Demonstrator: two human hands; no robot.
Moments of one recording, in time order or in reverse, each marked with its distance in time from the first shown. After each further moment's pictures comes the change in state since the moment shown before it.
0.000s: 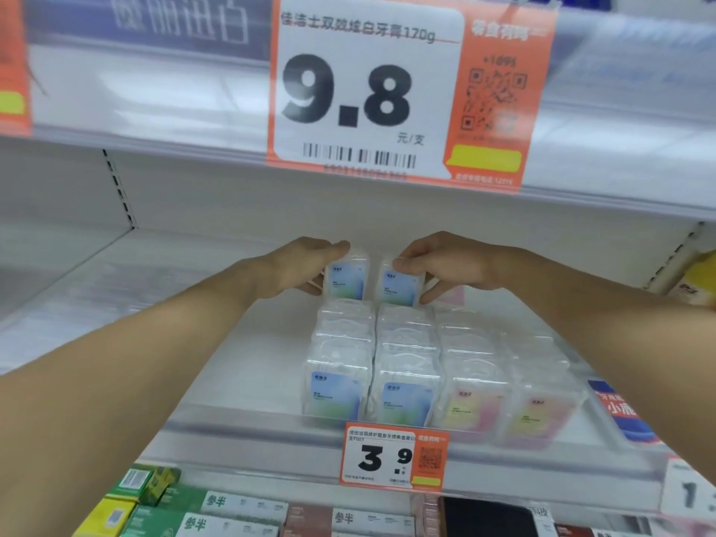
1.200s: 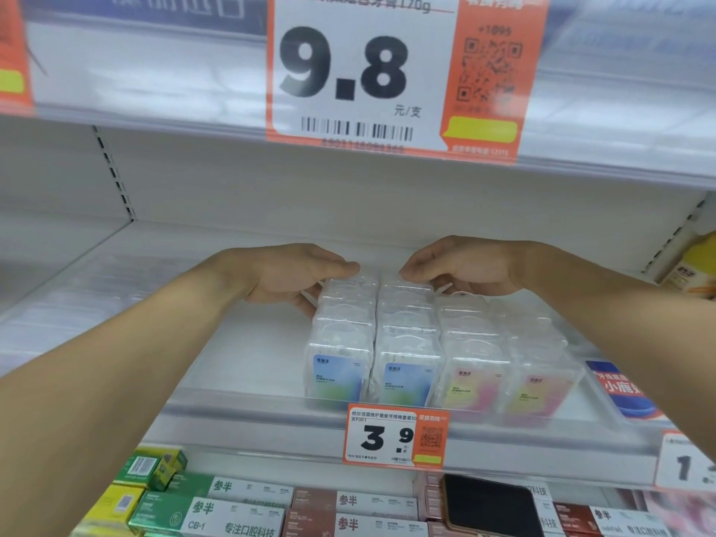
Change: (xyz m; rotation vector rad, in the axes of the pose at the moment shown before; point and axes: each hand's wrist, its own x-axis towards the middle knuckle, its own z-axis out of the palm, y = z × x) left_hand -0.039 0.003 0.001 0.009 -0.276 -0.040; right_hand -0.027 0.009 0.002 0.129 -0.196 0.037
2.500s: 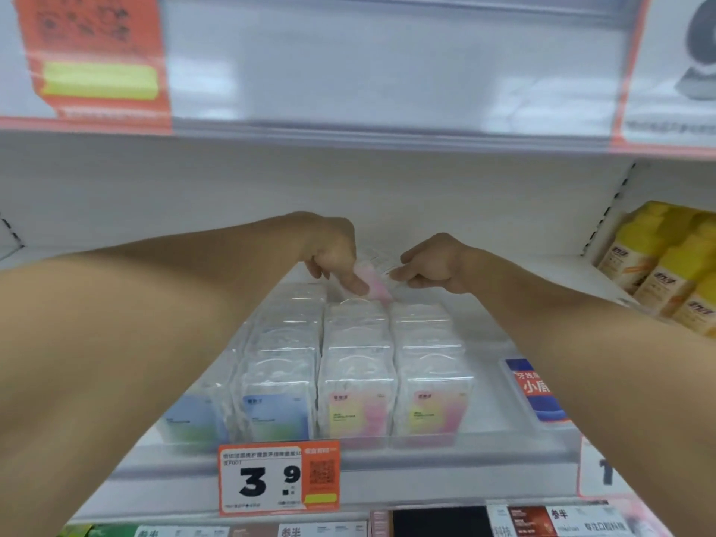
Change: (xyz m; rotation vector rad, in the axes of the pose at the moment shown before) left_hand 0.136 0.110 0.074 0.783 0.062 -0.075; right_hand 0.030 0.096 -0.072 0.226 0.552 0.138
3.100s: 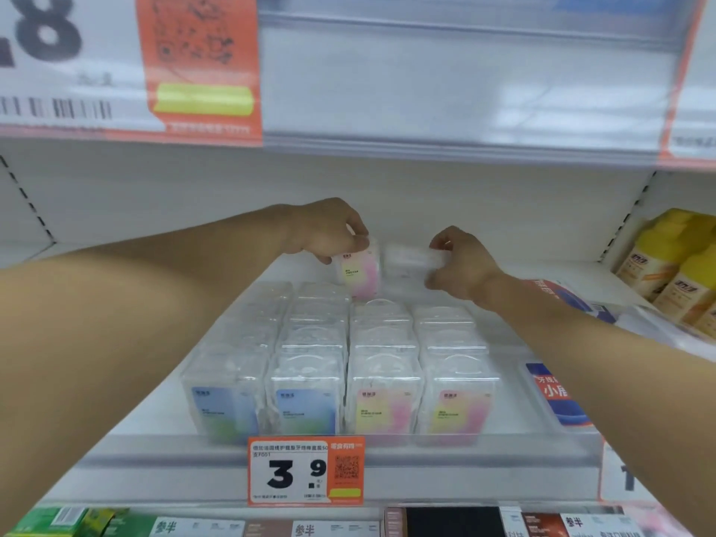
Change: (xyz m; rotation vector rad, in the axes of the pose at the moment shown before) left_hand -0.025 -0.031 -0.015 -0.311 0.243 0.097; right_hand -0.016 0.009 0.000 -0.235 0.260 -0.277
